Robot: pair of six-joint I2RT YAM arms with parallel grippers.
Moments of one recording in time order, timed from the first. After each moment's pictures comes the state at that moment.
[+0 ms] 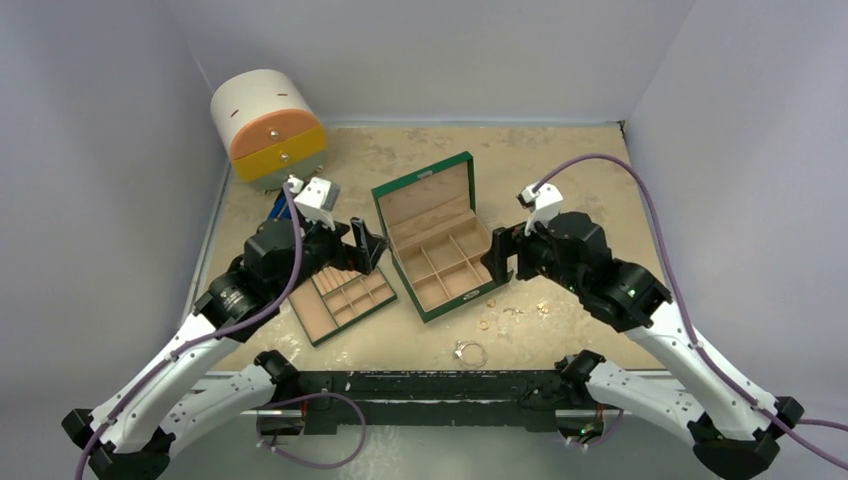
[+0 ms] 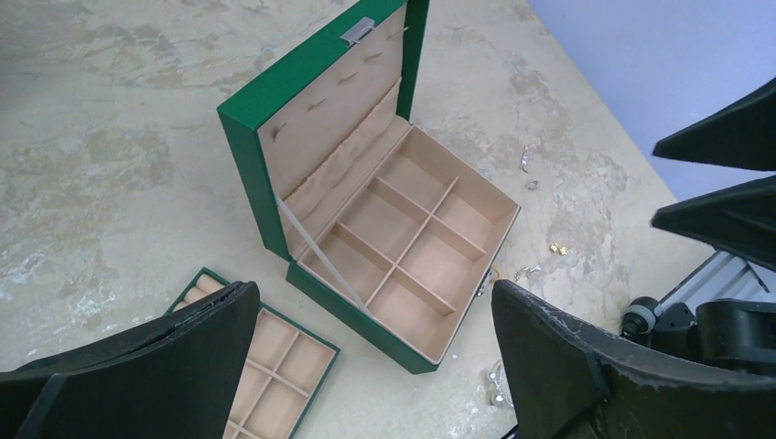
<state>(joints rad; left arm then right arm) -0.70 0.76 0.93 -0.43 -0.10 -0.35 0.73 0.82 1.04 -0.73 0.15 0.28</state>
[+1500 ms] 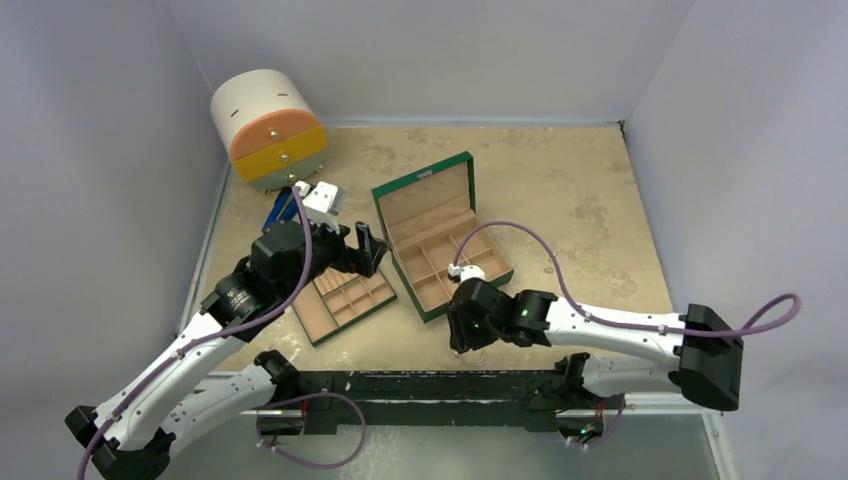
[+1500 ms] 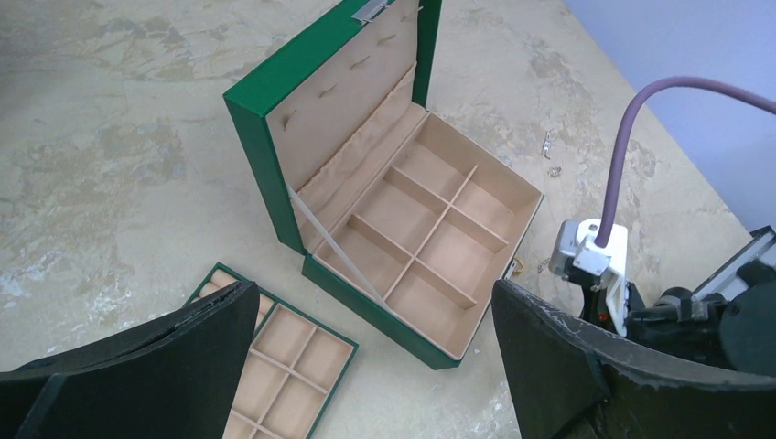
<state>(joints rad) -0.70 0.76 0.88 -0.41 -0.10 -0.31 1.12 1.14 0.68 -0.56 0.08 0.73</state>
